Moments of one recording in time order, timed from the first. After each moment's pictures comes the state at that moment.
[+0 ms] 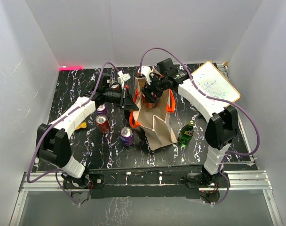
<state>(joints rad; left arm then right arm) -0.38 1.55 1.22 -0.39 0.96 -0.28 0.49 1.83 1.73 -0.74 -0.50 -0.55</state>
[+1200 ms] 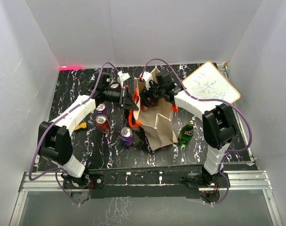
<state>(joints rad) -0.36 1.58 1.25 -0.41 1.04 -0.34 0.50 1.84 1.40 -0.20 -0.41 -0.31</state>
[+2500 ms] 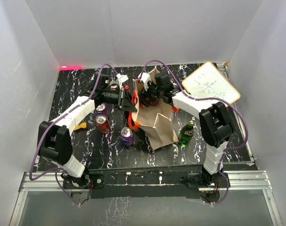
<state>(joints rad) -0.34 1.58 1.21 -0.41 1.06 -0.32 0.50 1.88 1.37 -0.08 -0.40 -0.37</state>
